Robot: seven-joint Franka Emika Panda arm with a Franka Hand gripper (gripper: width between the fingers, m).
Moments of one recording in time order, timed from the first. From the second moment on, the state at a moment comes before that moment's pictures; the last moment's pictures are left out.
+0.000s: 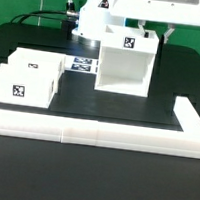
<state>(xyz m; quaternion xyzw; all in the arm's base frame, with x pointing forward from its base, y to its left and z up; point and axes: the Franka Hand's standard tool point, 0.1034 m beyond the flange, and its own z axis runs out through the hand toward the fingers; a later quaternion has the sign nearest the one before) 0.405 0.097 0.100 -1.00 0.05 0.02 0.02</state>
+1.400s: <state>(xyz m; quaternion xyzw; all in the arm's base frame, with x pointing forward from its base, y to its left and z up) 0.516 0.080 0.101 -1.00 0.01 -0.01 0.03</state>
